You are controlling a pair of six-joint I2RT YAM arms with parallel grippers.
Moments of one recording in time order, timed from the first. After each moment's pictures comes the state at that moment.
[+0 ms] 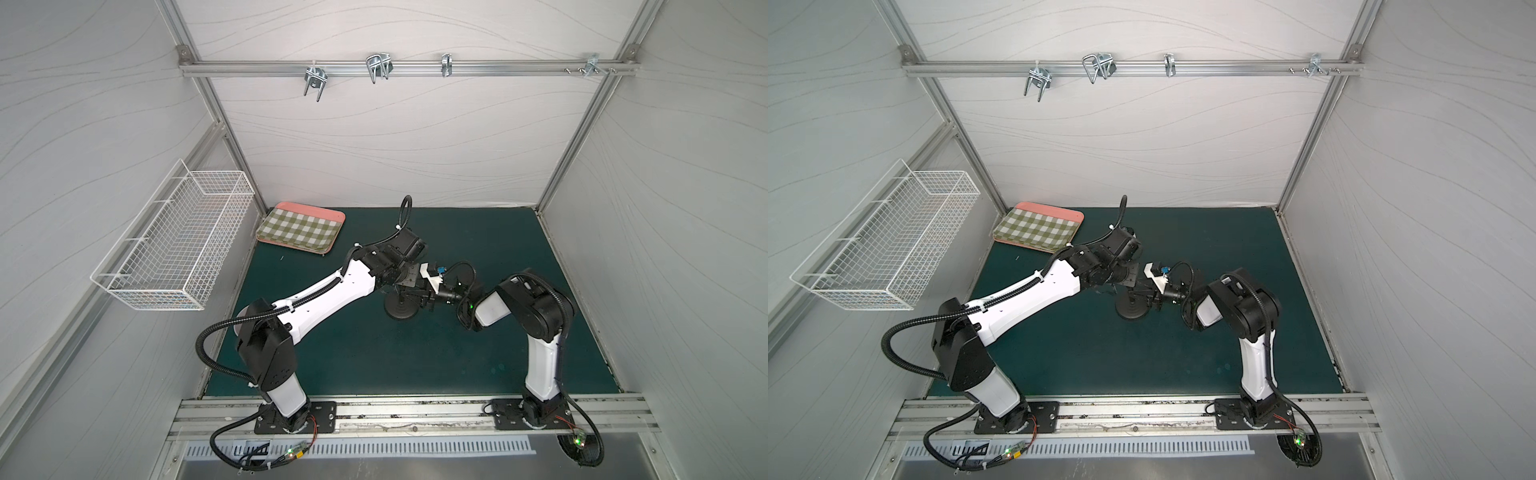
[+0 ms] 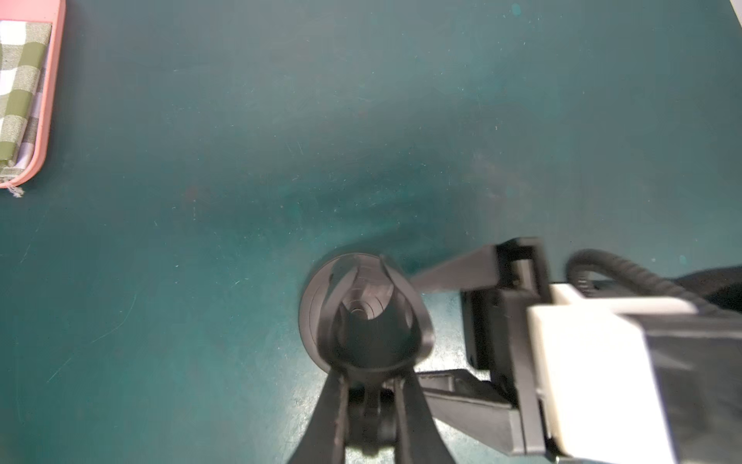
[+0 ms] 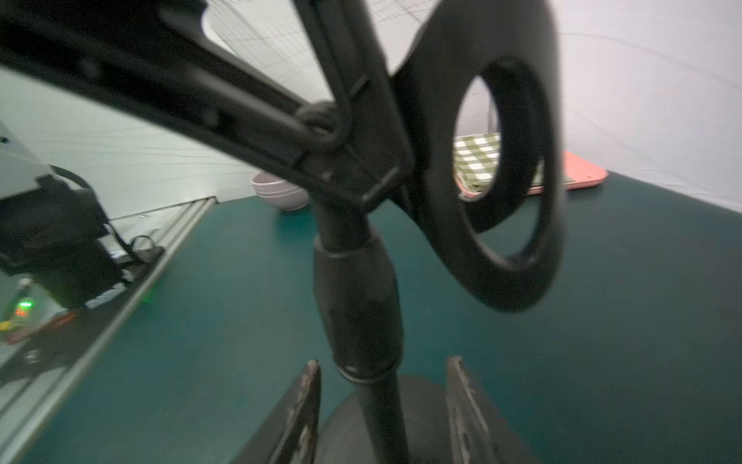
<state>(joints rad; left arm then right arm) -0.79 1.67 1.48 -0.81 -0.23 -0.49 0.58 2.02 0.68 1.28 -0.91 0.07</state>
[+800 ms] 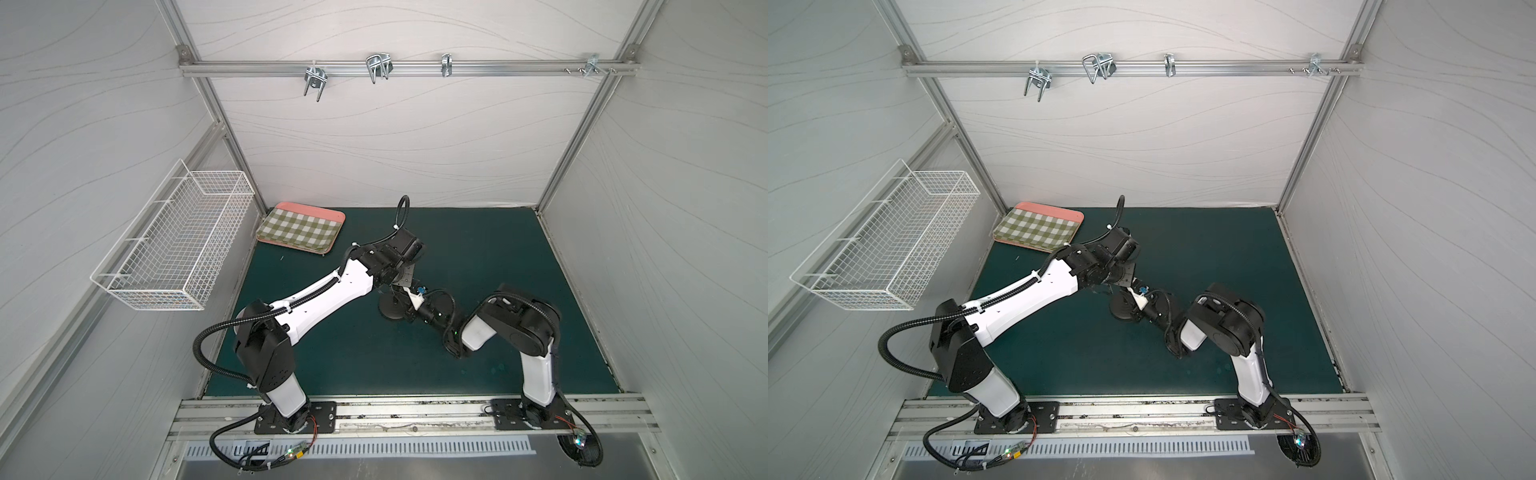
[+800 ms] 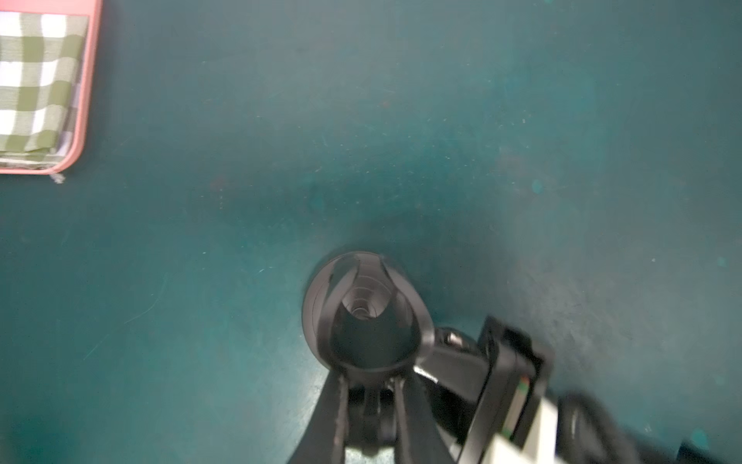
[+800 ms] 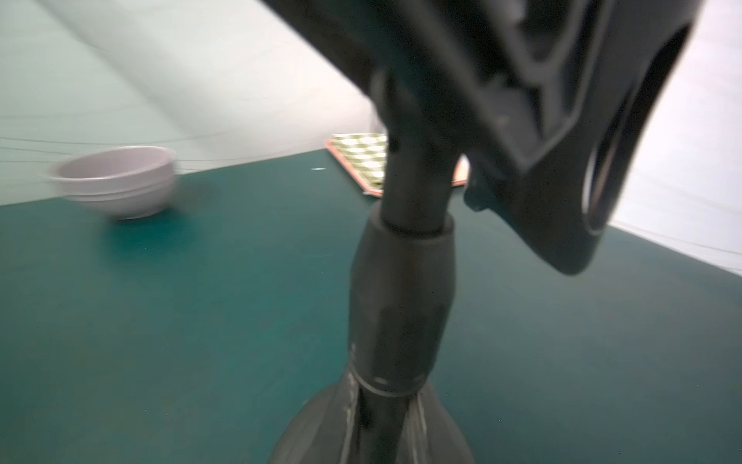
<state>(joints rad) -0.78 1.66 1.48 -0.86 -0.27 -0.49 0.96 2.01 0.59 1.37 0.11 -0.11</state>
